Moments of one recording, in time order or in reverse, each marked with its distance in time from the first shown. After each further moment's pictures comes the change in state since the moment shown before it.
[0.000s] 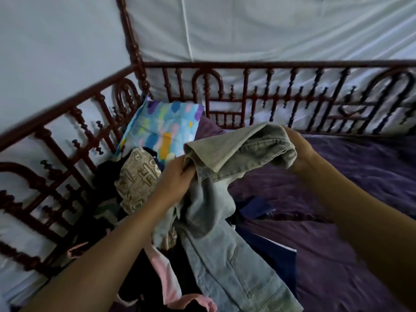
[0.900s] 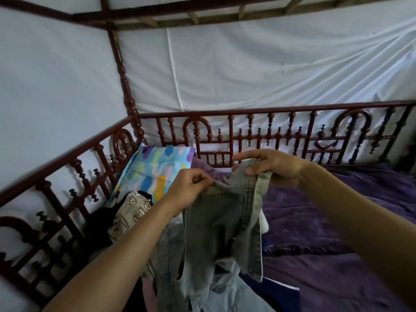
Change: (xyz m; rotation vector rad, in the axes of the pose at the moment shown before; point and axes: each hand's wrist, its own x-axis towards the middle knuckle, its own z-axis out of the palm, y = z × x) left_hand 0.044 0.071 -0.018 -0.227 -0.172 0.038; right_hand -0.034 -0.063 0.020 -0.492 -0.518 -0.002
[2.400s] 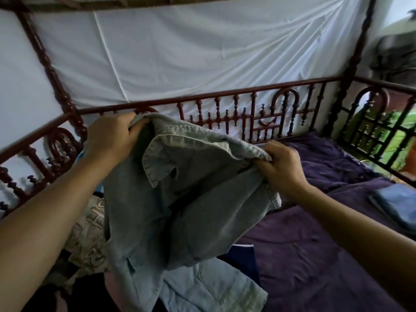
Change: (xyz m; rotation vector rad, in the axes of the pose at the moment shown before) left_hand 0.008 0.083 -0.024 0.889 0.410 0.615; right_hand -0.160 0.075 0.003 -1.016 1.102 -0.571
